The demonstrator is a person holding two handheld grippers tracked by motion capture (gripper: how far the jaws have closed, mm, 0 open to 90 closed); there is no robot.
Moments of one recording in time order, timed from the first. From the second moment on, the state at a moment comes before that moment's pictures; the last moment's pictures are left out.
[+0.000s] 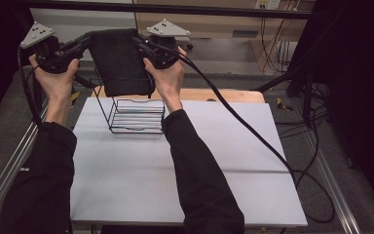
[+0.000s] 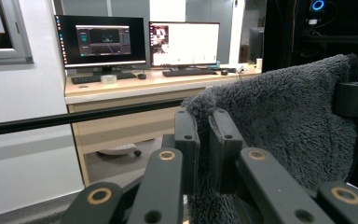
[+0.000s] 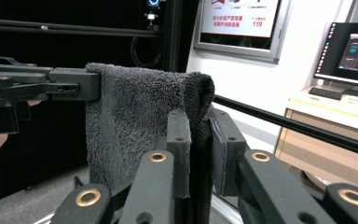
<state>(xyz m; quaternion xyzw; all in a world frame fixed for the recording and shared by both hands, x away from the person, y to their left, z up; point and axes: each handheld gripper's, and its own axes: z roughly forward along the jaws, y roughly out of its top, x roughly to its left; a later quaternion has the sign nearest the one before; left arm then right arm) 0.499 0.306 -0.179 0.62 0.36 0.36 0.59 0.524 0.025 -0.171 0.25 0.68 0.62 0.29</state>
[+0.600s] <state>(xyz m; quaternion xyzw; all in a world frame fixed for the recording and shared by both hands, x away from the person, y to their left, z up) 0.474 0.309 -0.191 0.63 0.34 0.36 0.60 0.504 0.020 -0.184 0.23 0.69 0.62 0.29</state>
